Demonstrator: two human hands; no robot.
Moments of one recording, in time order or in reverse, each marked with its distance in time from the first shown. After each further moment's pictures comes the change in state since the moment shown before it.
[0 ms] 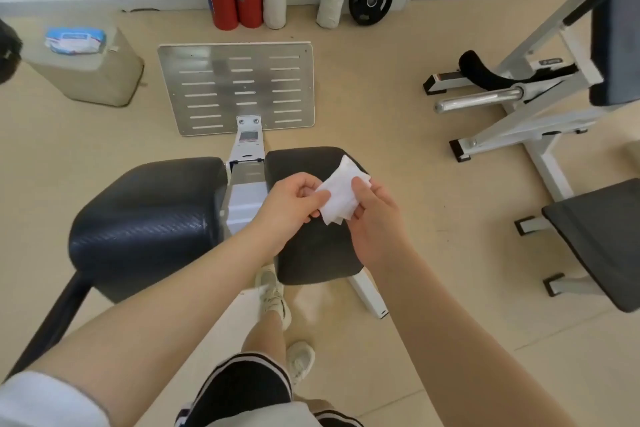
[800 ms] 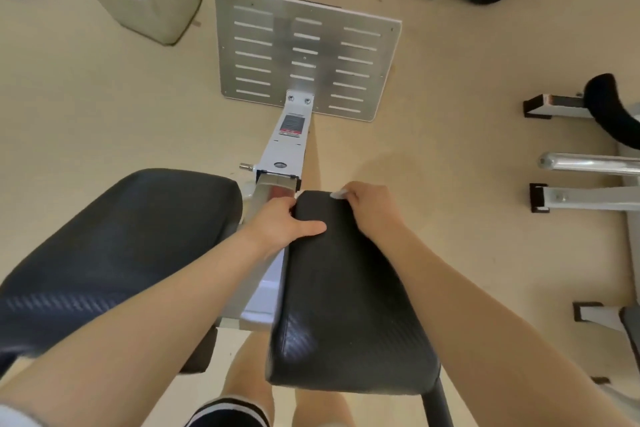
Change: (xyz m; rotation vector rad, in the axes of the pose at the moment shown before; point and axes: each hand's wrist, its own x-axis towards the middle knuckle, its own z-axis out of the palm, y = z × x) left_hand 0.168 -0.070 -0.062 -0.030 0.031 -0.434; right_hand 0.252 0.005 0.069 -1.855 -0.469 -0.274
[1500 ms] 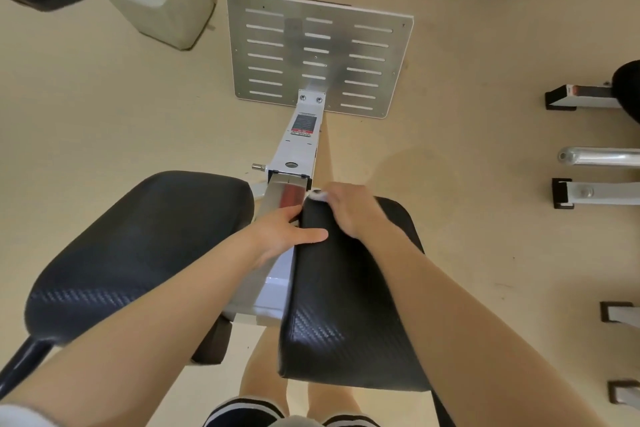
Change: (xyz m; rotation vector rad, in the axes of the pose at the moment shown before) left_hand -0.012 -0.004 -0.011 -0.102 -0.145 -0.120; right_hand 0.002 -0.033 0.011 0.046 -0.102 -0.148
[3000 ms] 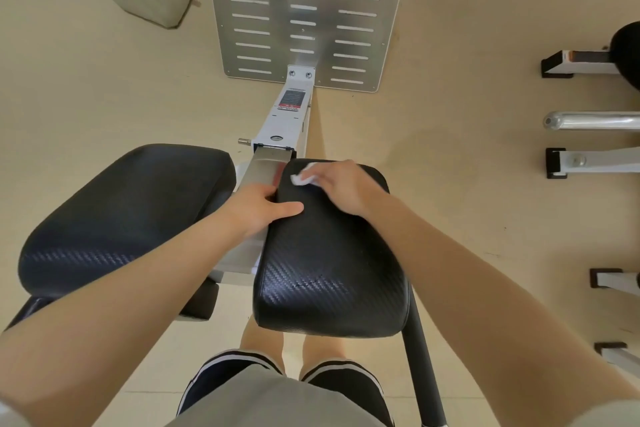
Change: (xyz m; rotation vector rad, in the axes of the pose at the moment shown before) left_hand -0.033 0.011 0.029 0.170 0.235 0.002; right_hand -0.040 0.024 -0.017 0.411 -0.114 -0.122
